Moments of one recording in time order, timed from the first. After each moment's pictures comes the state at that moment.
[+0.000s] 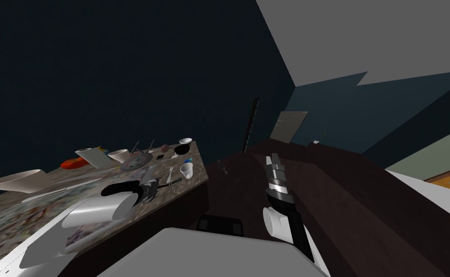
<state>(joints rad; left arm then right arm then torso) 0.49 0.50 0.42 -2.15 0.49 1.17 0.24 0.48 0.03 0.05 -2.26 0.00 -0.40 0.14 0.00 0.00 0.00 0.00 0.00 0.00</state>
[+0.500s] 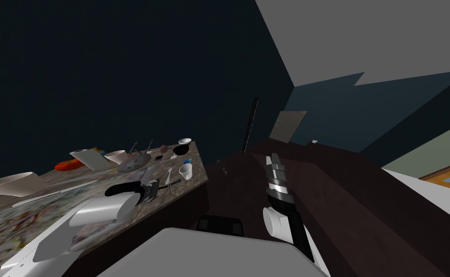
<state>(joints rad) 0.47 0.49 0.41 -2.09 0.47 1.13 0.22 0.48 0.03 0.05 -2.26 0.00 -0.40 0.14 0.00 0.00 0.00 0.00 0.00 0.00</state>
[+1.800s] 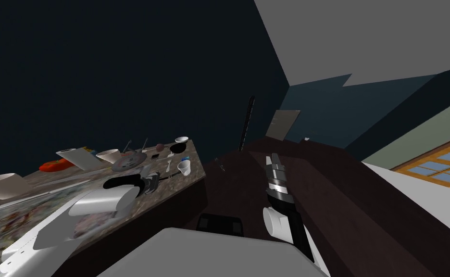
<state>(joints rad) 0.42 0.55 0.44 -2.11 0.50 1.14 0.23 0.48 0.03 0.05 -2.26 0.00 -0.40 0.14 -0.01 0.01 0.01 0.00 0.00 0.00</state>
